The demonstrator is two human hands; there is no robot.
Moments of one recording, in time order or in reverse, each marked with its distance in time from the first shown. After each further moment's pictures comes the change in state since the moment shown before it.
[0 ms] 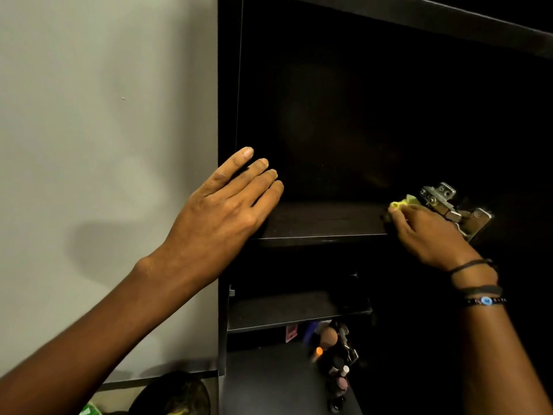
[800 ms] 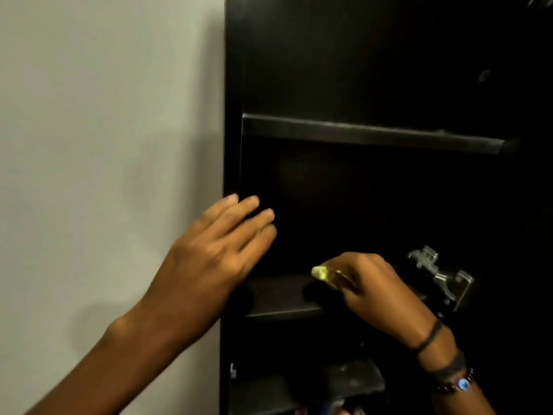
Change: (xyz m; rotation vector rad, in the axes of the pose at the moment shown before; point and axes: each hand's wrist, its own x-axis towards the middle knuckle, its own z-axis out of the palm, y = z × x) left_hand 0.023 -0.030 -0.052 -0.095 0.143 0.053; right_hand -0.022 -0.077 -0.030 0.275 0.209 -0.469
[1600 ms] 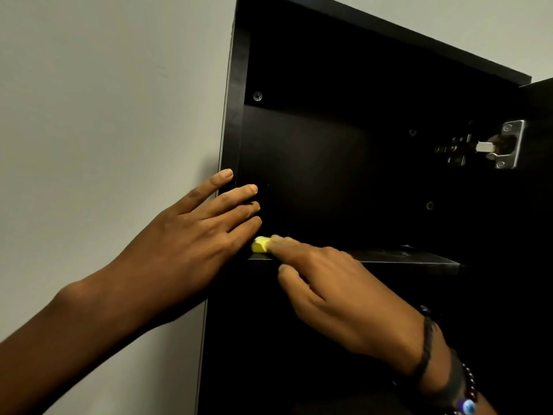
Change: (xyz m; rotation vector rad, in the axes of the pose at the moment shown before) left_hand 0.104 -0.085 -0.061 0.311 0.001 0.132; right_hand 0.076 -0.113 -0.132 -0.057 0.028 -0.251
